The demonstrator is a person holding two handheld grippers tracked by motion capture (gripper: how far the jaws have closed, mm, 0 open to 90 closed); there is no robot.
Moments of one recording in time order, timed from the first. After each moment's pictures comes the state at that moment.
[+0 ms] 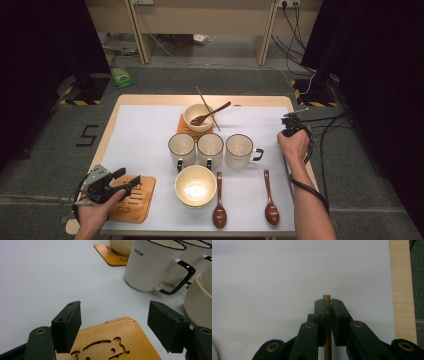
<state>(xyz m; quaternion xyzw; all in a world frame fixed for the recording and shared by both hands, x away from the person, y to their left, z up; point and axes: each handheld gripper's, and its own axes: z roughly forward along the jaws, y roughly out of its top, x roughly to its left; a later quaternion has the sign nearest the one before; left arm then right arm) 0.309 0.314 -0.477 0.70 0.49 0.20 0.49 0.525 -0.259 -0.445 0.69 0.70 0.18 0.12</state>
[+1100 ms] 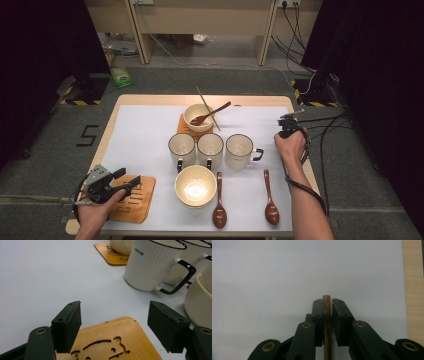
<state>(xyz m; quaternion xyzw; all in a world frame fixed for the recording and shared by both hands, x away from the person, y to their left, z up) 0.309 0.314 -0.478 0.70 0.49 0.20 0.49 0.528 -0.252 -0.456 0.68 0.70 0.17 0.12</state>
